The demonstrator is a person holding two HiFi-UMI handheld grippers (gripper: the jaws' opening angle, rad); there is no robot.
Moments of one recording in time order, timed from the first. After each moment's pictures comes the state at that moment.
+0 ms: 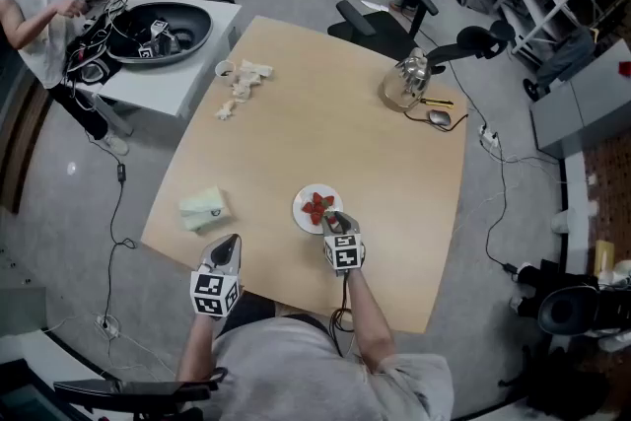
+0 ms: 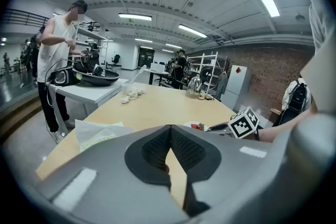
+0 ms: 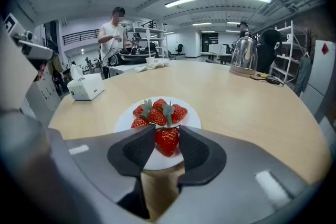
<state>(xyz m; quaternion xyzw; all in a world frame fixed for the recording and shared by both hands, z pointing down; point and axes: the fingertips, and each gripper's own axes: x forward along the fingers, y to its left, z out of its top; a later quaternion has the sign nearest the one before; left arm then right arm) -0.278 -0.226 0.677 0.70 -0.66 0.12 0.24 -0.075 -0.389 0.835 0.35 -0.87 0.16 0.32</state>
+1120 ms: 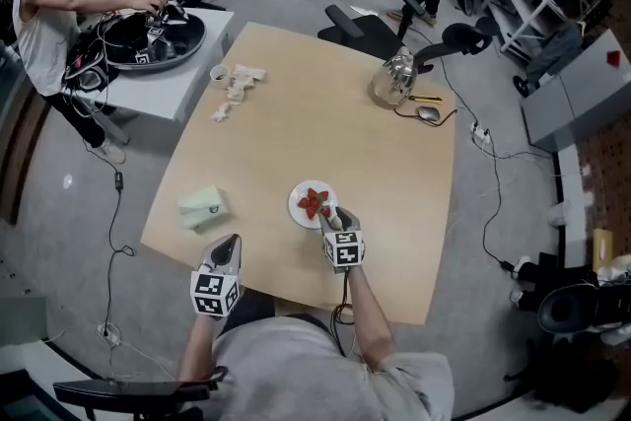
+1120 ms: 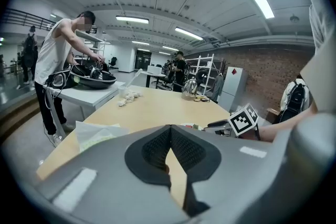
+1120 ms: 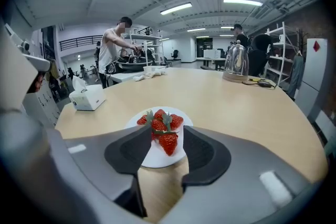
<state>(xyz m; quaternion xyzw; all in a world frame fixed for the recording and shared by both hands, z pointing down) -0.268 -0.216 0.665 0.71 -0.66 0.11 0.22 -0.067 -0.385 0.804 0.38 -0.87 0.16 0.28</state>
